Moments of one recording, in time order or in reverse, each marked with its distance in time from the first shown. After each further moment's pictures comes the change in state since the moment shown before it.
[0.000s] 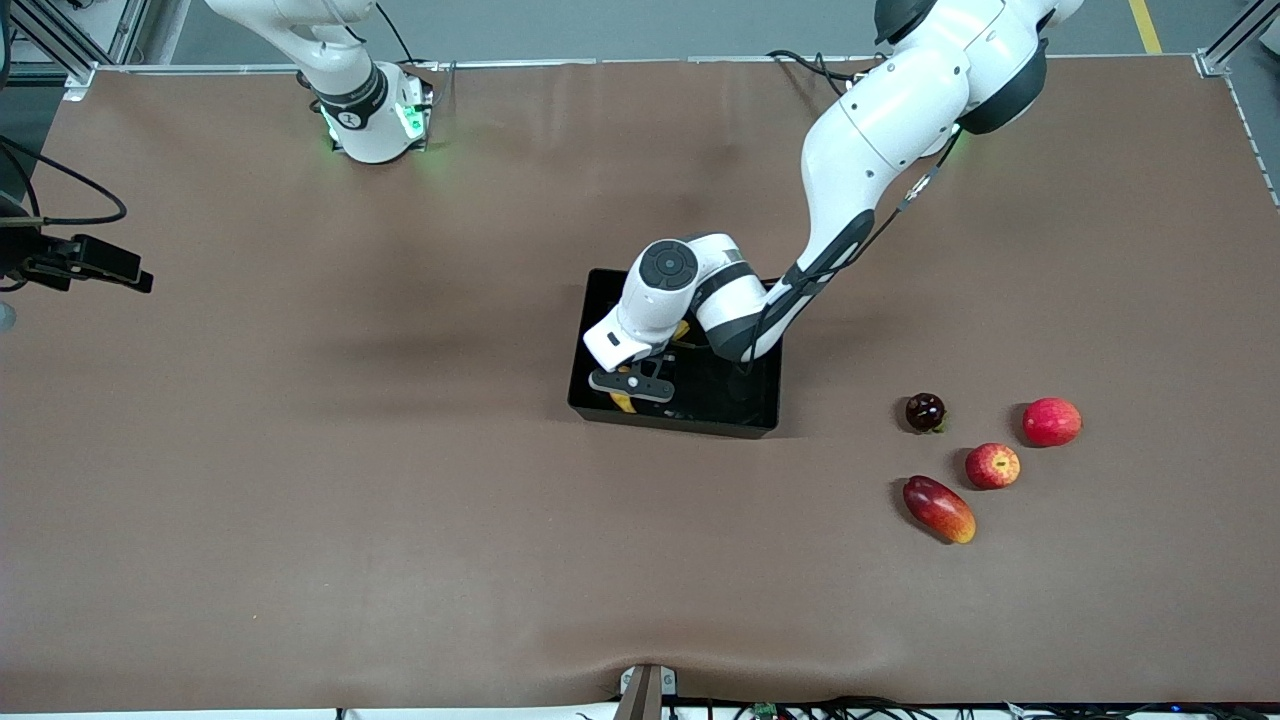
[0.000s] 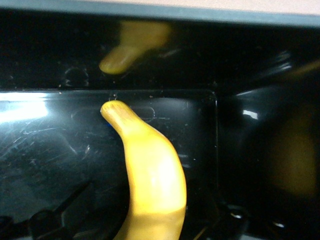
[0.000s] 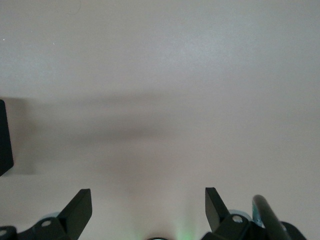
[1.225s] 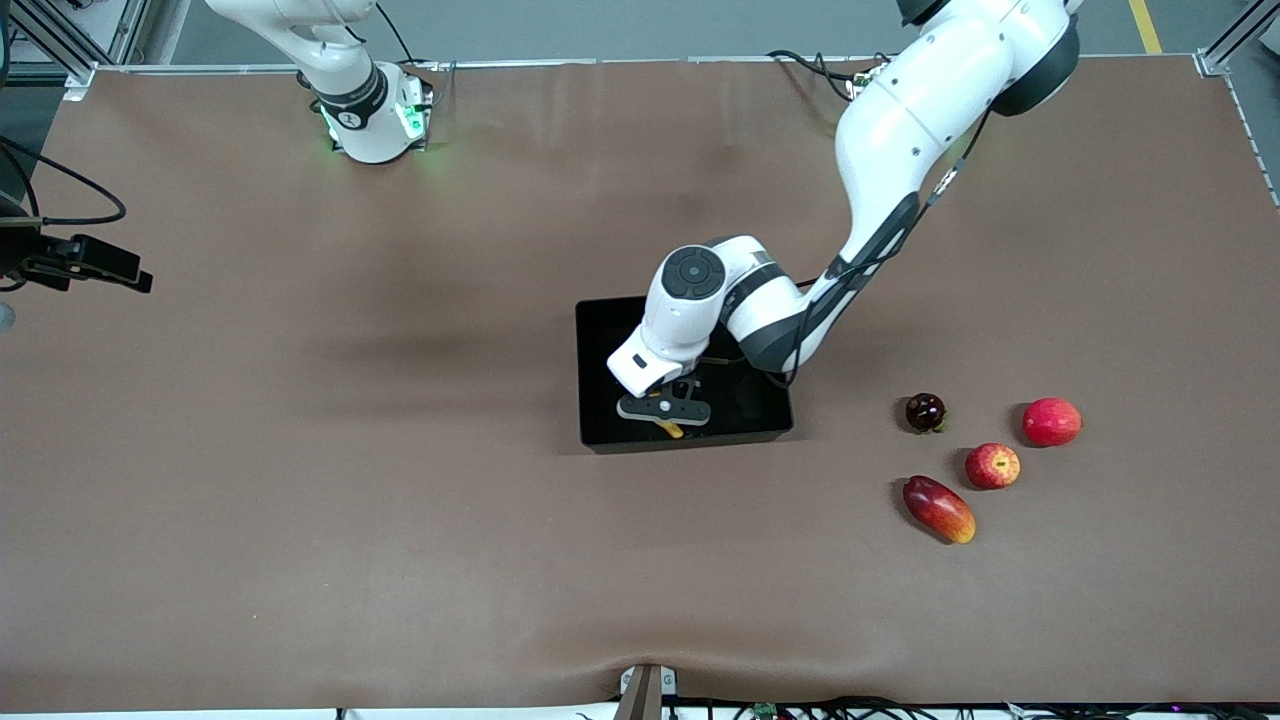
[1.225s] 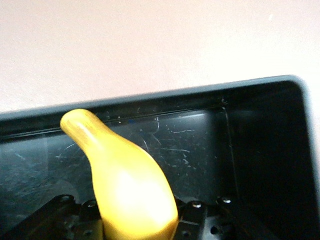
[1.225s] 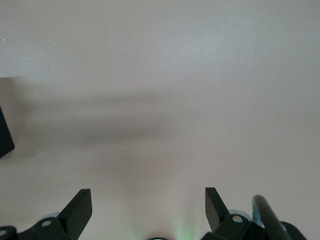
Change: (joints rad) left arm 0.073 -0.111 0.002 0.036 -0.002 -0.137 0.000; right arm 0.000 0.000 -0.001 0.000 0.000 0.000 0.000
